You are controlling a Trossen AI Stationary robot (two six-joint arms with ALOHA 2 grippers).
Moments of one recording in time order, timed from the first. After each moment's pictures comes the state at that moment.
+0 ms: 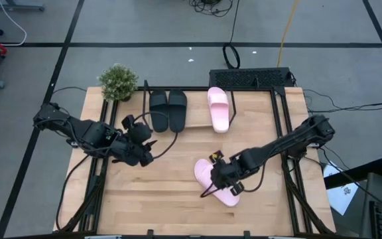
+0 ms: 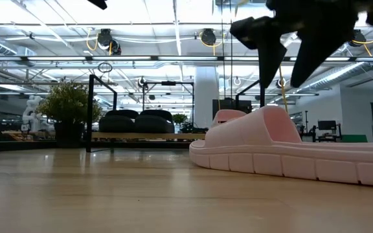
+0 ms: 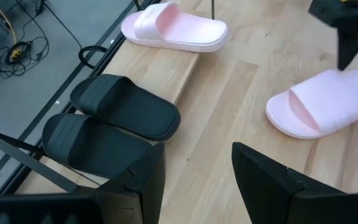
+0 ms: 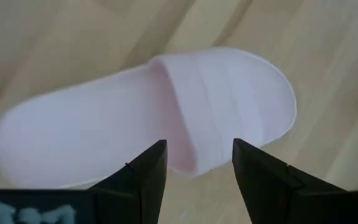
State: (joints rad) left arm -0.41 1.29 1.39 -1.16 -0.66 -0.66; right arm 0.39 1.68 1.25 -0.78 0.09 -0.22
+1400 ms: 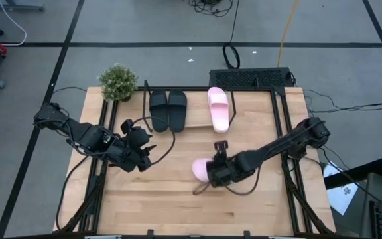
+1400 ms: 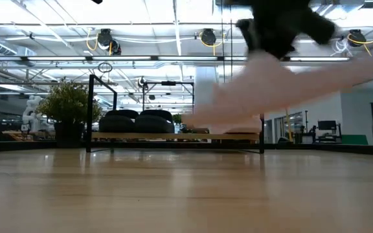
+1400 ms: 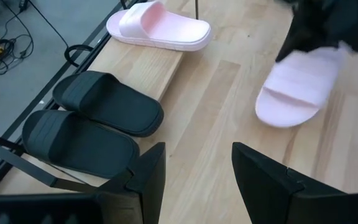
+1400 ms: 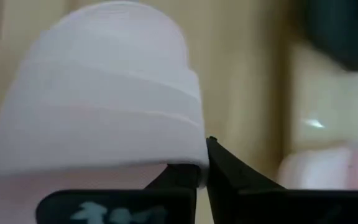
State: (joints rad) left arm -0.47 1.29 1.39 -1.16 -0.66 -0.73; right arm 0.40 1.76 1.28 -0.84 0.53 0.10
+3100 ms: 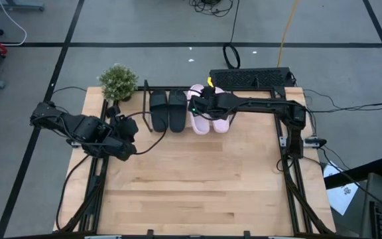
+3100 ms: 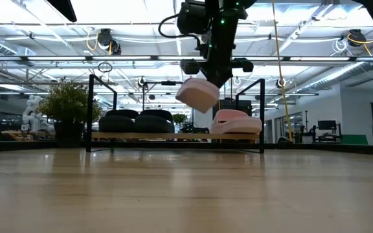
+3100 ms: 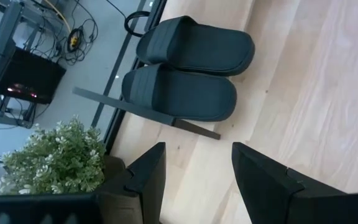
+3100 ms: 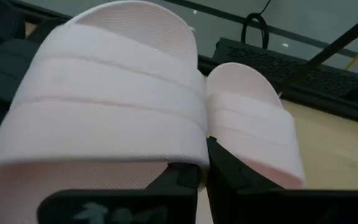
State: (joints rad) left arm -0.39 1.23 1.39 -1.57 -0.69 -0.63; right arm -0.22 1.91 1.65 -0.96 0.68 0.92
